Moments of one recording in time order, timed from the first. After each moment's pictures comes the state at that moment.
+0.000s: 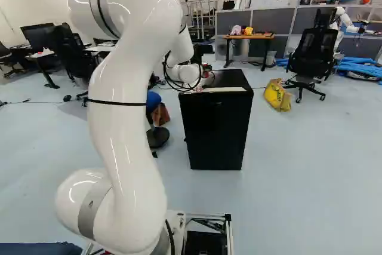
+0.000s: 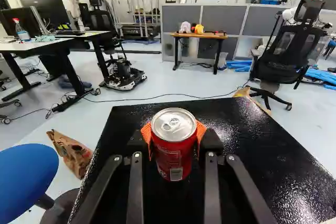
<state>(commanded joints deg) -10.2 -31.6 -66.3 -3.5 41.9 1.4</state>
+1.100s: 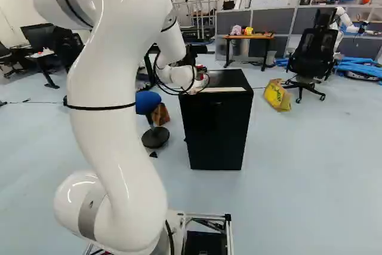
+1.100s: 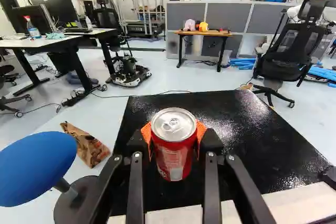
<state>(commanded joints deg) -8.1 -21.9 -53.8 -2.8 43.6 1.1</state>
